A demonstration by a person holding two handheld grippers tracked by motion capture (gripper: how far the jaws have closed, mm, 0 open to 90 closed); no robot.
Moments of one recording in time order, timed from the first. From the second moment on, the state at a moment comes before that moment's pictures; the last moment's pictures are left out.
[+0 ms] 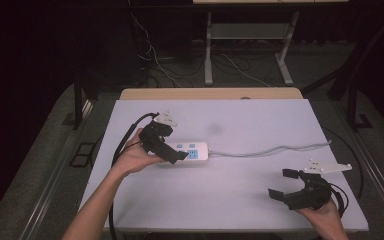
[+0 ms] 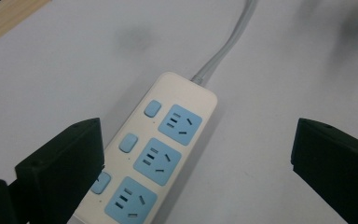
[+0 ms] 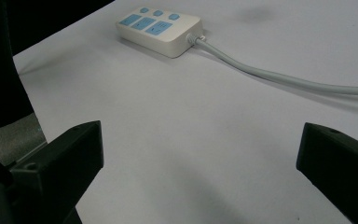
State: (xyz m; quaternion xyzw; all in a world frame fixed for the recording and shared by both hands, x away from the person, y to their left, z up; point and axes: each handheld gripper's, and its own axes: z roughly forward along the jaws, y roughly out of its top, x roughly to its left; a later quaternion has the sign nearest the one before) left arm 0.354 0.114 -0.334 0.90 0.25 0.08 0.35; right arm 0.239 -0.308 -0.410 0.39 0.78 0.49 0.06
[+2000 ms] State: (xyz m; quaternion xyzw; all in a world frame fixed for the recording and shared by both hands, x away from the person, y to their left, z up) left arm 0.407 0.107 -0.365 0.91 0.25 0.05 0.31; right arm 0.239 -0.310 -0.412 0.39 0.78 0.48 0.06
